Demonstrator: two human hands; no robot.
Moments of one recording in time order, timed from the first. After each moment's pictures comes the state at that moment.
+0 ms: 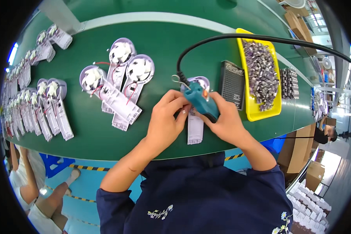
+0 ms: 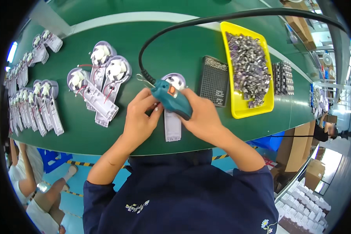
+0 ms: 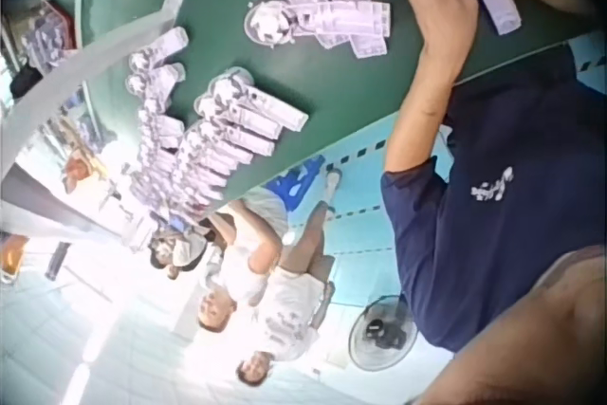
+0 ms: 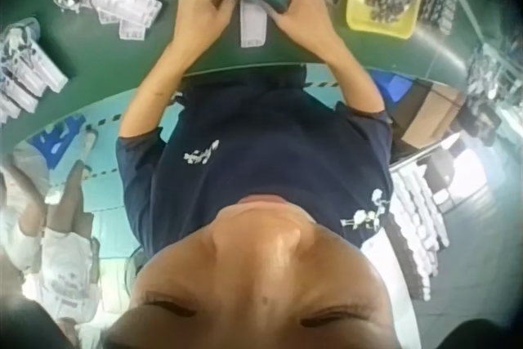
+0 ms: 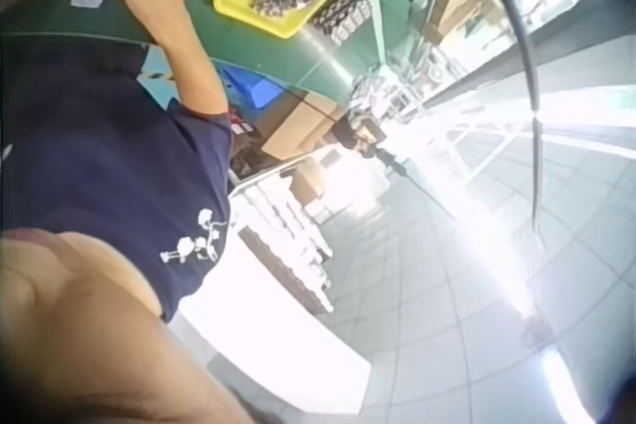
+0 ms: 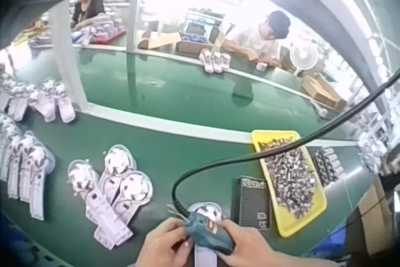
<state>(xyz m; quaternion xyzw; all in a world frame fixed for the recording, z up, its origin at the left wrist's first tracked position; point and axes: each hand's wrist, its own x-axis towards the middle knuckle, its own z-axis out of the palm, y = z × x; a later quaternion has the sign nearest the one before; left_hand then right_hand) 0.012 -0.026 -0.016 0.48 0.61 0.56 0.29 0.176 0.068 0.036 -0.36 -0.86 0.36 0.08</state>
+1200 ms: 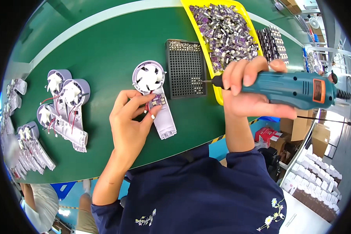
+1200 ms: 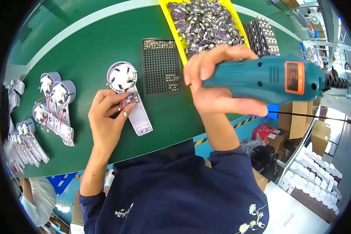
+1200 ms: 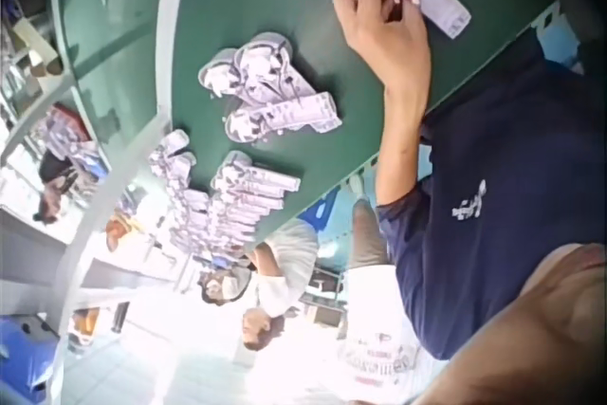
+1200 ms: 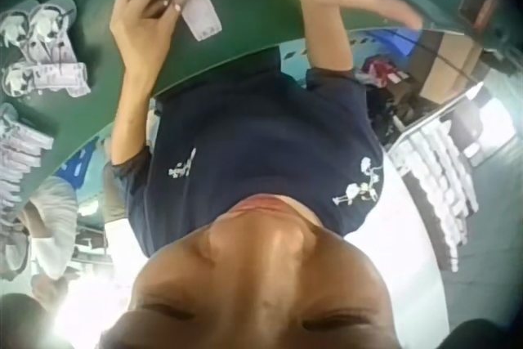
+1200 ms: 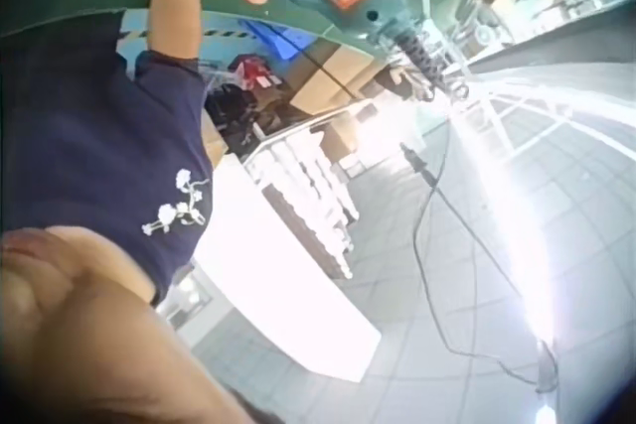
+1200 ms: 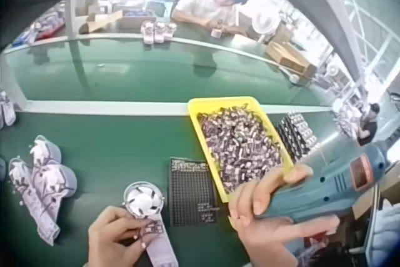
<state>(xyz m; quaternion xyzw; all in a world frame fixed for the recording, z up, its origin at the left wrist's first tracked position) 0.050 0.005 -0.007 0.44 0.66 0.49 0.35 0.235 0.155 0.026 -0.04 -0.49 0.57 0.65</state>
